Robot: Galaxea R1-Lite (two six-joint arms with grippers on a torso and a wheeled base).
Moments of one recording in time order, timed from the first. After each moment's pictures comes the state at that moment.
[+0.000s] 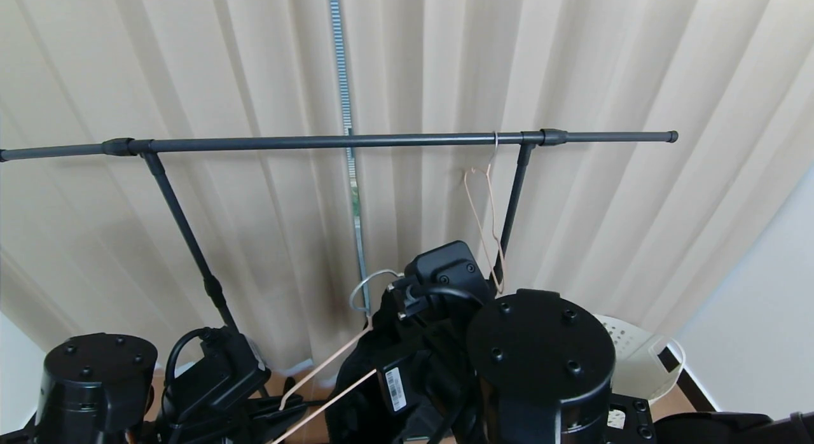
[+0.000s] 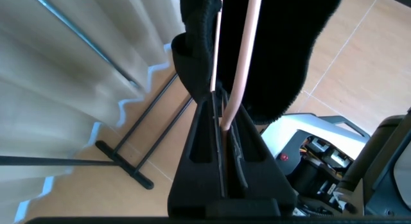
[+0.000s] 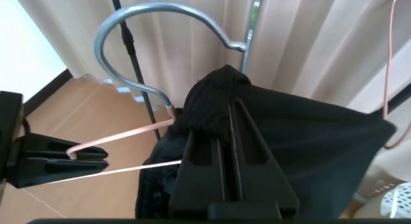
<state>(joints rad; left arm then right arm) -0.54 1.45 -0.20 -0.67 -0.19 0.29 1.16 1.86 -0.88 -0.72 -0.65 0.16</state>
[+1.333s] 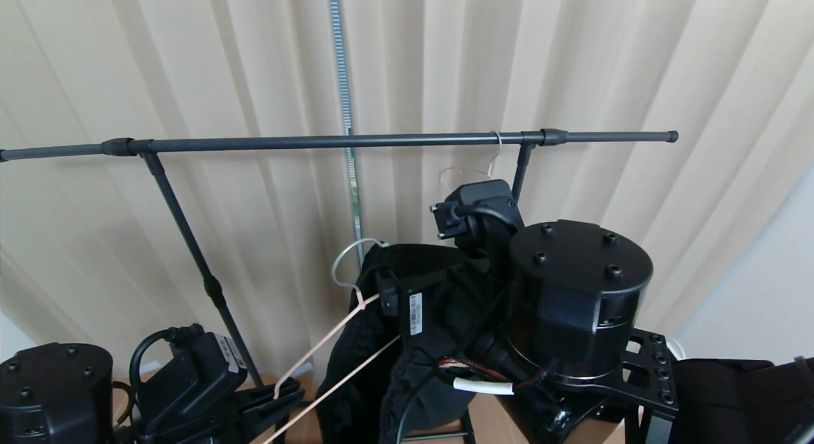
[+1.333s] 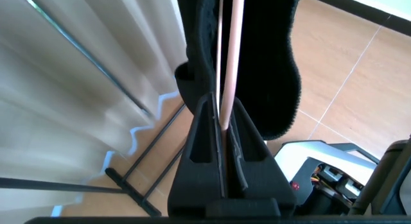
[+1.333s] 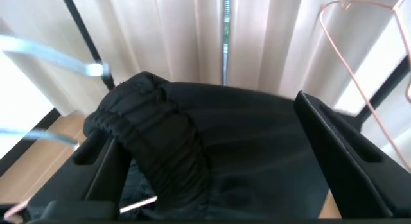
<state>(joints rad) -0.55 1.40 -0.14 -0.84 -0.19 0.29 1.06 1.85 -0.93 -0.77 -0.66 0.16</state>
